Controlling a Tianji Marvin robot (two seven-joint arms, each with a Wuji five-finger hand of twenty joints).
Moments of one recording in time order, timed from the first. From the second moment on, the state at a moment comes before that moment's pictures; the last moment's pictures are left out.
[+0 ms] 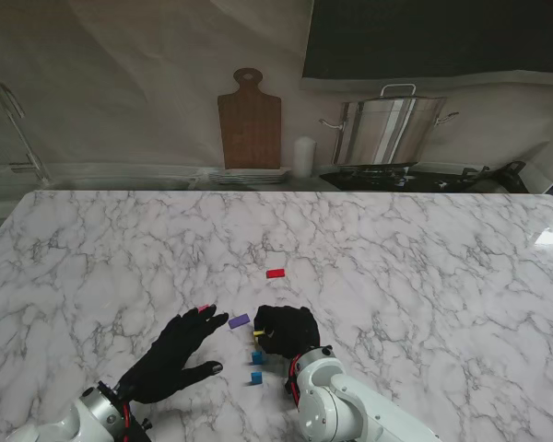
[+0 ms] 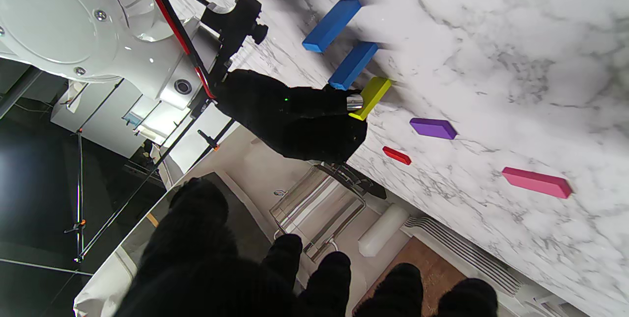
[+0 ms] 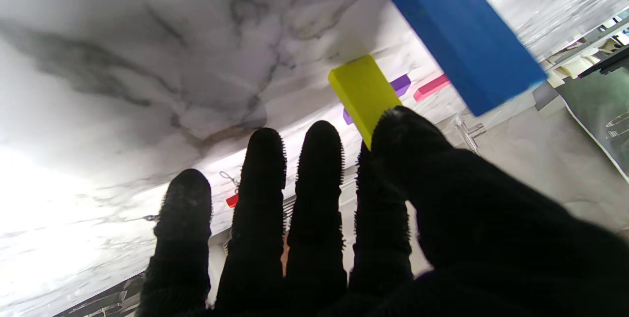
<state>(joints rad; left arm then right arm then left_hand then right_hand) 2.08 -1.07 -1.47 -1.89 0.59 -0.45 -0.08 -1.44 -1.24 0.69 -1.40 -0.59 0.29 -0.37 0.89 0.05 -0.01 -0.02 0.16 0.19 0.01 0.36 0.11 0.16 -0.01 0.15 0.01 0.27 -0.01 0.12 -0.08 0.33 0.00 0.16 0.62 -0.61 1.02 -0.19 0.62 -0.21 1.11 0.56 0.89 -0.06 0.76 0.61 0.67 0.00 0.75 0.48 0.25 0.23 1.31 0.73</state>
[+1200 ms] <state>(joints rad) 2.08 -1.07 -1.47 -1.88 0.59 -0.45 -0.08 -1.45 -1.23 0.70 -1.41 -0.60 0.28 -0.34 0.89 0.05 -0.01 -0.02 0.16 0.19 0.01 0.36 0.11 0.16 -0.01 0.15 0.01 0.27 -0.01 0.12 -0.08 0.33 0.00 0.16 0.60 -0.60 1.02 -0.19 0.57 -0.20 1.04 0.57 0.76 -0.04 0.76 0.60 0.59 -0.02 0.75 0.48 0.20 0.22 1.31 0.73</state>
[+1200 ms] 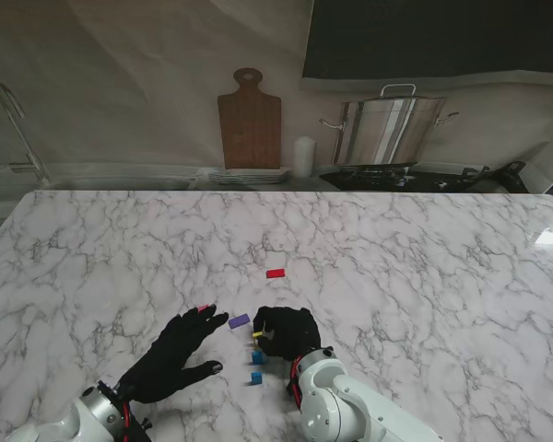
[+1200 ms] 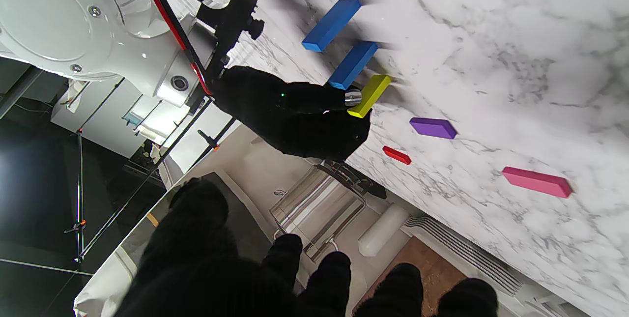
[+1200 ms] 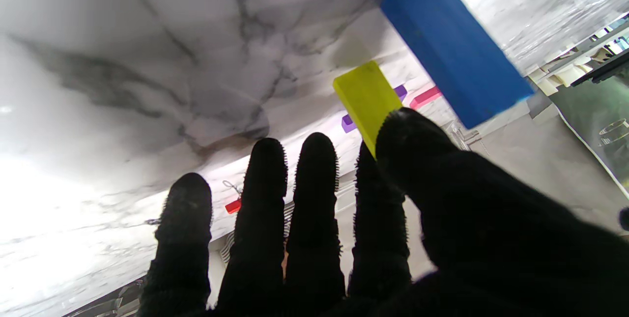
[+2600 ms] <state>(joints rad) 2.09 -1.07 -1.47 -1.89 0.59 -0.45 -0.09 -1.44 -1.23 0.69 -1.41 -0.60 0.30 -0.33 0.89 0.05 -0.01 -0.02 0.16 0.19 0.01 0.36 0.11 0.16 -0.01 0.15 0.01 0.27 -0.01 0.12 -0.08 0.33 0.00 0.16 0.56 -0.60 0.98 -0.19 0.54 -0.19 1.12 0.64 0.71 -0.05 0.82 0.60 0.57 -0.03 0.76 0.49 0.20 0.21 1.31 0.75</state>
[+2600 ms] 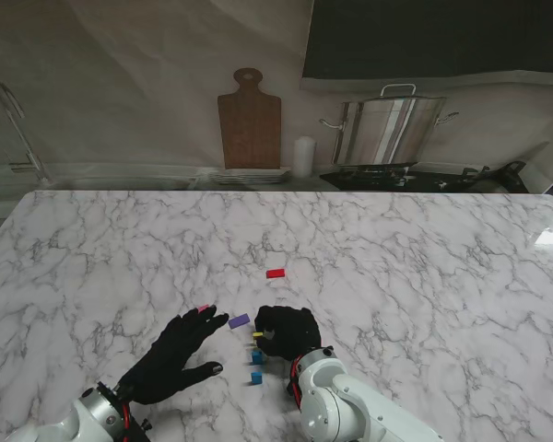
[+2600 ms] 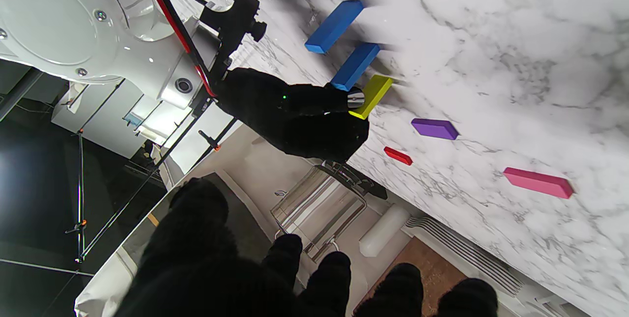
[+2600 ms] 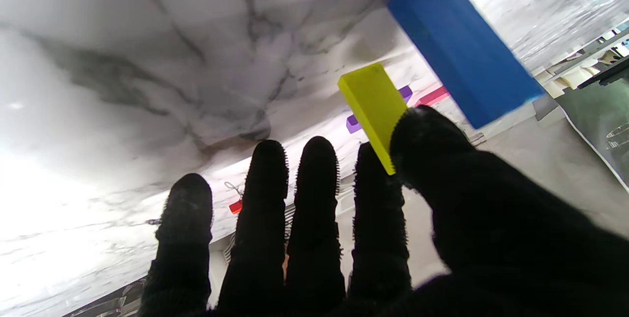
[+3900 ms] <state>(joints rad) 2.09 -1.07 -1.47 -1.89 0.59 -0.45 -0.09 -1.56 -1.17 0.84 -1.56 -0.69 0.27 -0.26 0.89 0.05 -0.01 -0.02 0.16 0.19 0.01 0.36 0.11 0.16 -0.01 0.15 0.01 0.27 -0.01 0.12 -0.08 0.33 0.00 0.16 0.47 -0.56 0.95 -0.10 0.51 -0.09 0.70 0.66 0.58 -0.02 0.71 0.53 0.48 0.00 0.62 0.44 0.14 0.21 1.26 0.75</state>
